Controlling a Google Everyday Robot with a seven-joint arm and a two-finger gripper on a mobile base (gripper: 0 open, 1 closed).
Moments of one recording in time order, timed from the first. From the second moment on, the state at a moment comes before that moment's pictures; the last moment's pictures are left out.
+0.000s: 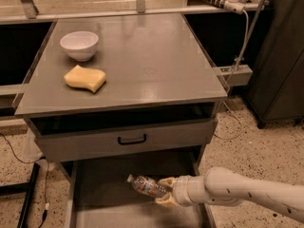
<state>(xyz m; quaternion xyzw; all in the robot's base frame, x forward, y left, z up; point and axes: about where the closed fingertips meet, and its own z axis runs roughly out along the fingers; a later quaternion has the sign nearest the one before) 0.443 -0.050 0.461 -0.58 0.71 0.20 0.33</state>
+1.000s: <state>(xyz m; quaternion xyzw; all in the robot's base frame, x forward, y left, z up) 0.444 -0.028 0.388 -0.60 0.72 0.21 0.28</state>
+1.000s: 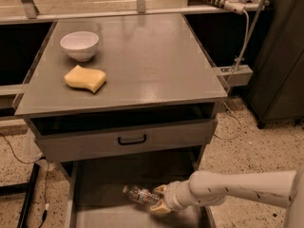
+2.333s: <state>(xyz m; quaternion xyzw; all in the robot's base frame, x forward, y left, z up) 0.442 -0.028 0.367 -0.60 0.73 0.21 0.27</state>
